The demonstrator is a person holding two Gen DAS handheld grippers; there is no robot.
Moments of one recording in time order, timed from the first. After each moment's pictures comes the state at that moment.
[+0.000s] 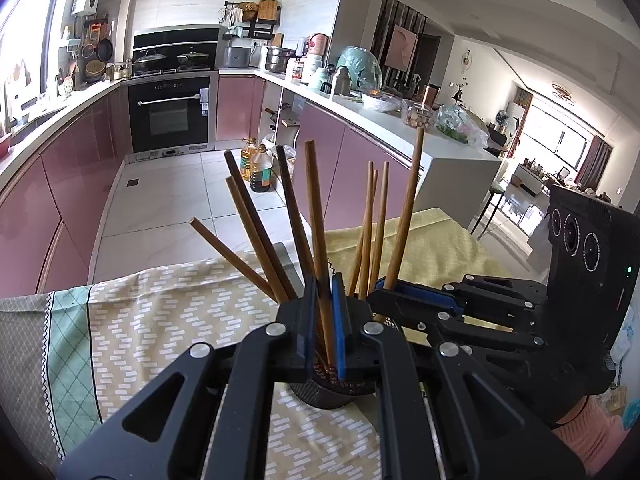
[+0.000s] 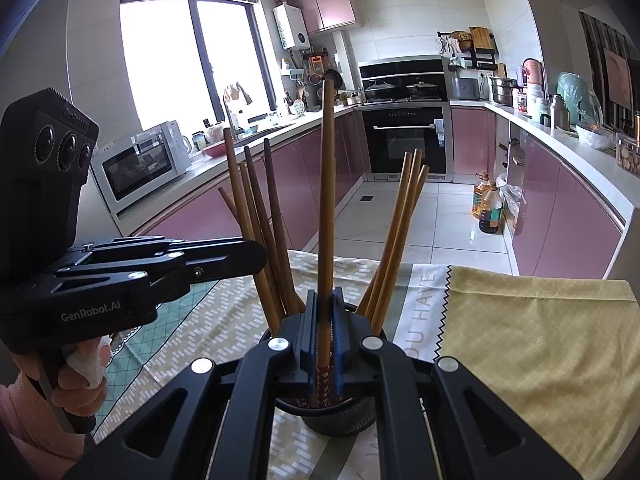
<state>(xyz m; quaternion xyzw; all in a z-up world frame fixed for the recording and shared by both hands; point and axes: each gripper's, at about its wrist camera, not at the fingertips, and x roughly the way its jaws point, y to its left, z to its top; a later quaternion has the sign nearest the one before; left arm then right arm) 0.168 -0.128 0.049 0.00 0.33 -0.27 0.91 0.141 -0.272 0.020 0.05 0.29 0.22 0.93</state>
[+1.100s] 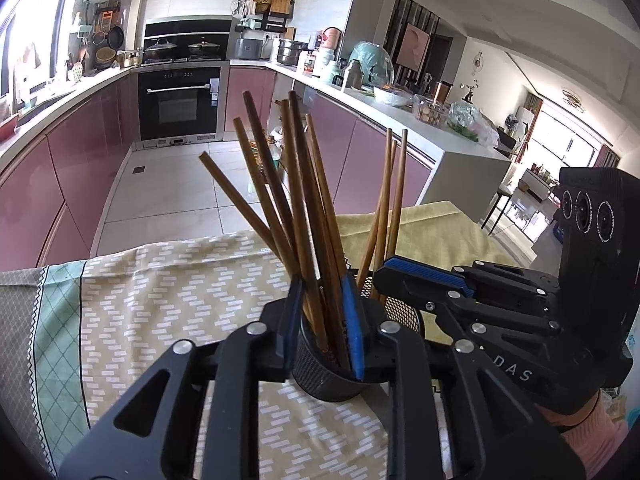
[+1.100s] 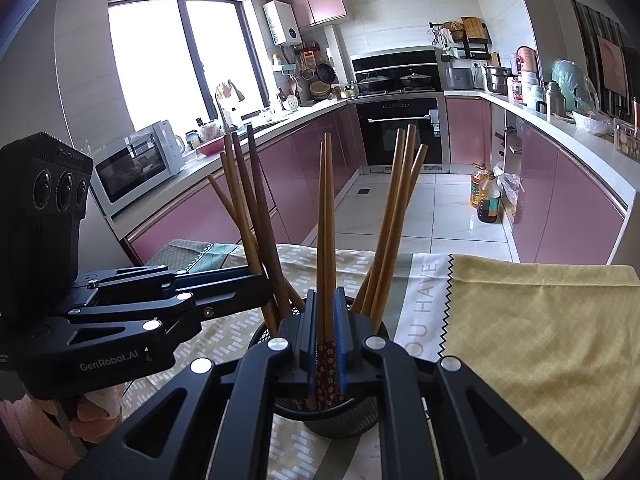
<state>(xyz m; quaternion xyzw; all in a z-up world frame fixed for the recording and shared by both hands) 0.166 -0.122 0.013 -0.01 0.33 -0.25 0.91 0.148 -0.272 0.008 0.06 0.30 0.22 0.93</state>
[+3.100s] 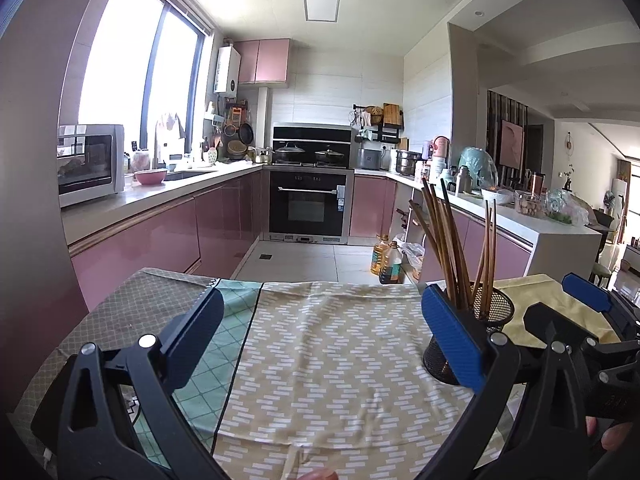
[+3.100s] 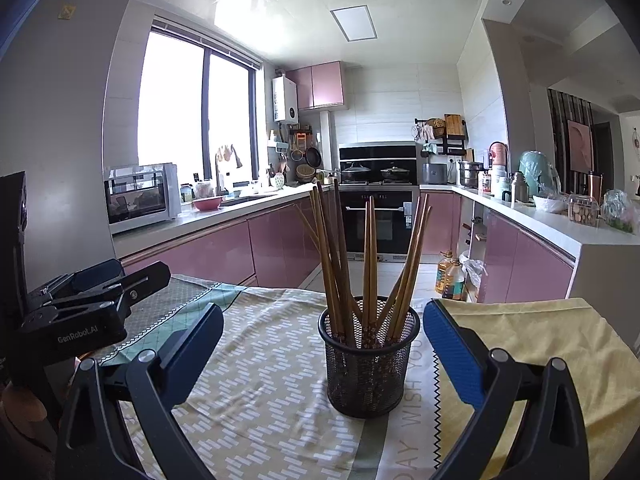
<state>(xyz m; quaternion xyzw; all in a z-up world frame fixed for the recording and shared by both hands) 0.013 -0.027 0.018 -0.02 0.13 -0.01 0.99 0.023 -0.229 0.002 0.02 0.13 0.15 0.98</state>
